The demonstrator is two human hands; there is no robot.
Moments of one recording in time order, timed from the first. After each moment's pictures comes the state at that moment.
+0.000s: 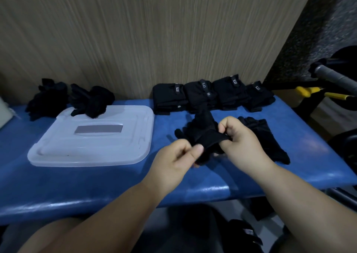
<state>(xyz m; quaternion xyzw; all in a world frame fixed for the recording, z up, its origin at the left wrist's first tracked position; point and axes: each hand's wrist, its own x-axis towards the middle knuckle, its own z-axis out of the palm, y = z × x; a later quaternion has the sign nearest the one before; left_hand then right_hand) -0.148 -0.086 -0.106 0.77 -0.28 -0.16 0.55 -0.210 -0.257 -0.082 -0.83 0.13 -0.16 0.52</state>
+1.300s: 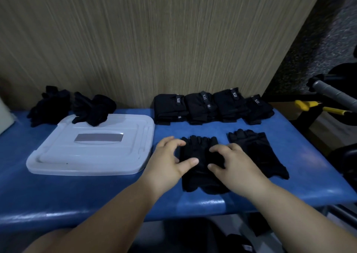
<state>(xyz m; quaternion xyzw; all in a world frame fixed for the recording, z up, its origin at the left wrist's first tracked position) -0.120 -0.091 -0.111 0.85 -0.25 -0.13 0.45 -0.214 -0.258 -0.093 -0.95 0.19 -0.03 0.27</state>
